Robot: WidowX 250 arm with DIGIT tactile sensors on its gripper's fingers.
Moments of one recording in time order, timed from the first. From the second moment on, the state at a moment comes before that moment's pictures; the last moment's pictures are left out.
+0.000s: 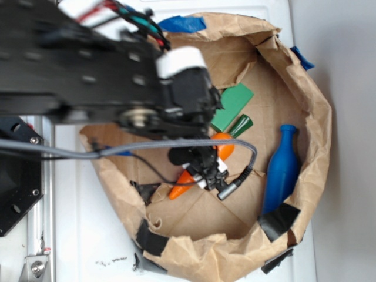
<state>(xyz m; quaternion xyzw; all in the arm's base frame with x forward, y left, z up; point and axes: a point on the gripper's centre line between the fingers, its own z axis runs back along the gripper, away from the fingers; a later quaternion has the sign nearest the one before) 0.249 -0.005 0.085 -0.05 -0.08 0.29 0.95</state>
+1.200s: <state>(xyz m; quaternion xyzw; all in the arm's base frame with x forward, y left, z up) 0.268 -0.042 0.026 0.00 -0.11 0.28 0.96</state>
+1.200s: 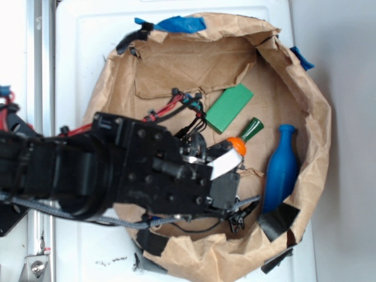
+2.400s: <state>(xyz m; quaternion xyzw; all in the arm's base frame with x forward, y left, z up) 0.259 0.013 0.172 -0.02 -0.06 -0.06 1.00</state>
